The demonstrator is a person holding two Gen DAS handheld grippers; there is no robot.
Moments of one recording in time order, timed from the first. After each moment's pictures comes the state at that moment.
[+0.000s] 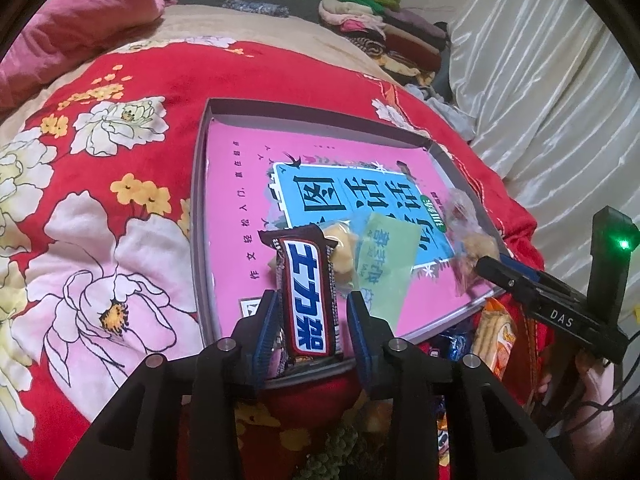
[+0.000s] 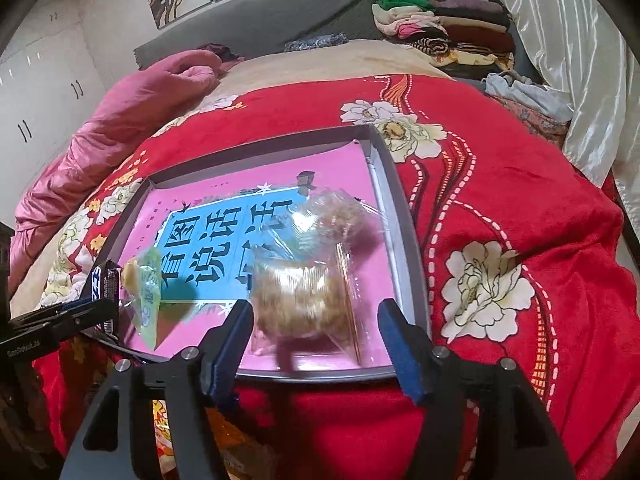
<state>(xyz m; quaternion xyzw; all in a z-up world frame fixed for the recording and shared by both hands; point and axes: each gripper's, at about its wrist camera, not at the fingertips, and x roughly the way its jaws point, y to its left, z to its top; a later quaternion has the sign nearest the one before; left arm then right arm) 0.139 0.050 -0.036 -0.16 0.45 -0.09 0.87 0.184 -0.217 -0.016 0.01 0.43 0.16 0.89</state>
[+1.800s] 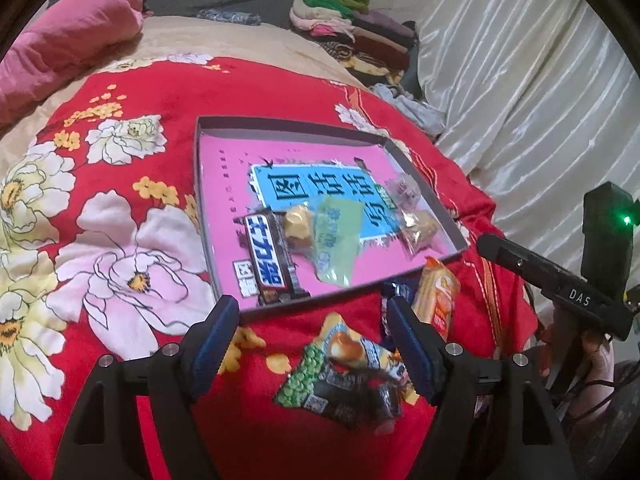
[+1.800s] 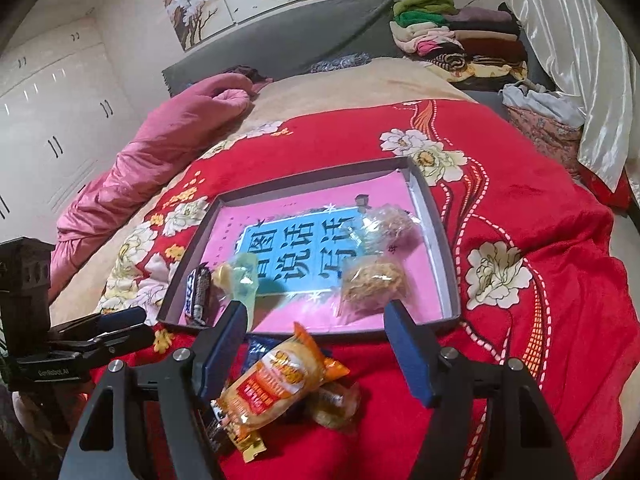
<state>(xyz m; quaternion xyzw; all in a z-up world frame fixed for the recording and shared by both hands) 0.084 0.056 0.002 -0.14 0.44 -0.14 0.88 0.123 -0.202 0.037 0.04 0.40 0.21 0.89</state>
